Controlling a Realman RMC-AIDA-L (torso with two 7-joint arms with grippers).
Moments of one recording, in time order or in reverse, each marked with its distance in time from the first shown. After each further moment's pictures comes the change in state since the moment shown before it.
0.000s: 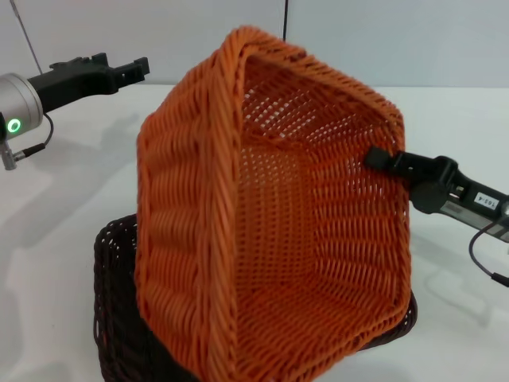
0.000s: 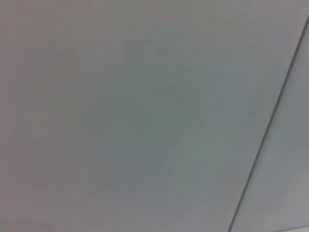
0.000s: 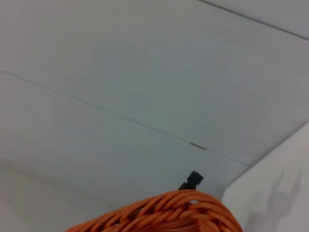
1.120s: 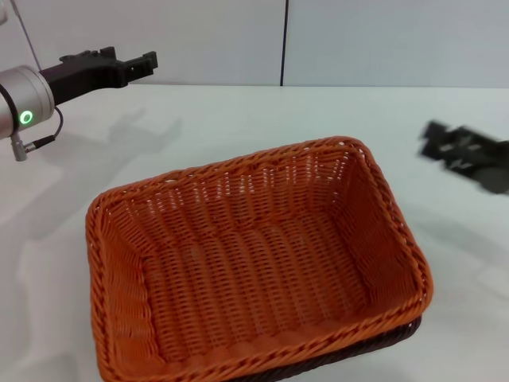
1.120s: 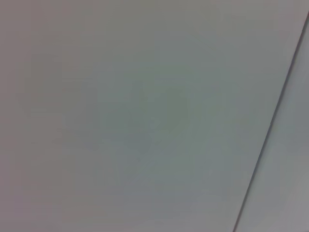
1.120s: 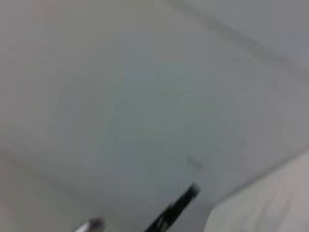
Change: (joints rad) left arm -0.041 0.000 -0.004 0.035 -0.004 0.035 0.026; right arm -0.078 -0.031 -0.007 -0.208 0.030 -0.071 0.047
